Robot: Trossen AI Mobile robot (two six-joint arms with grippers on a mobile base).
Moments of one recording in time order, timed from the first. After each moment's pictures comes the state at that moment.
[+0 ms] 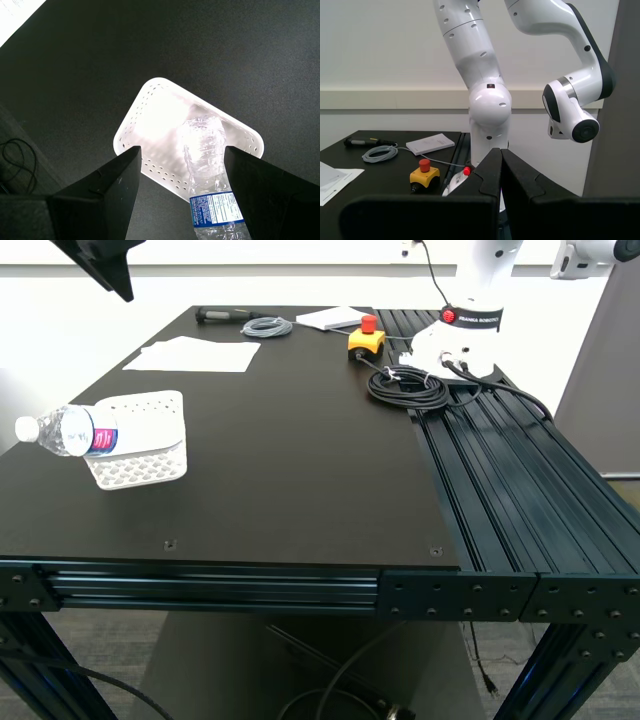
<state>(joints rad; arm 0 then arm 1) 0.00 1.05 0.52 0.61 -0.01 0.00 -0.07 1.89 1.69 -0.99 0.08 0.66</state>
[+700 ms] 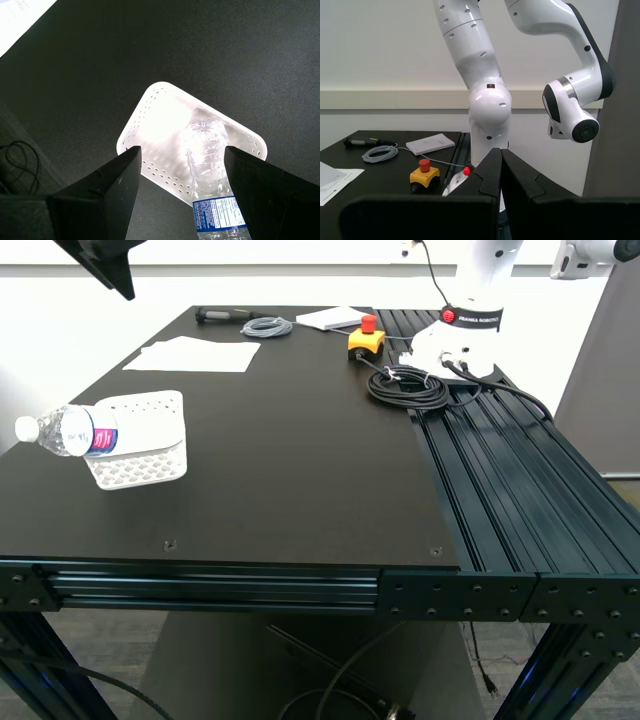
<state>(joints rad) 0.00 1.05 0.52 0.61 -0.01 0.00 -0.07 1.89 1.69 -0.98 0.08 0.66</state>
